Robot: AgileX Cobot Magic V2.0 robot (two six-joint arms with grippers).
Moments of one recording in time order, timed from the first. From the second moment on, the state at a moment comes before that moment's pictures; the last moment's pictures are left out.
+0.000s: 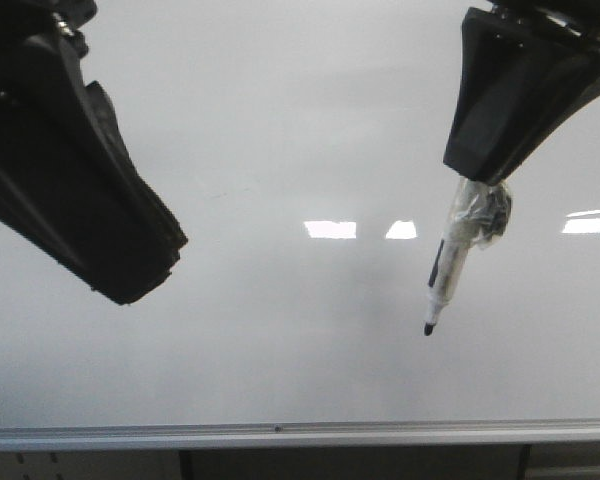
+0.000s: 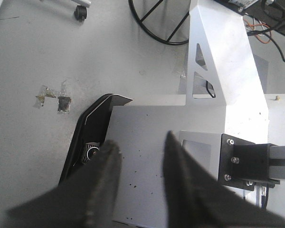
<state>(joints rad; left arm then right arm) -0.50 1.42 -0.98 -0.81 1.21 1.05 0.38 1.45 -1.21 0.32 1.10 -0.28</state>
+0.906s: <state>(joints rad) -0.50 1.42 -0.98 -0.81 1.21 1.05 0.38 1.76 -1.99 0.08 1.10 -0.06</state>
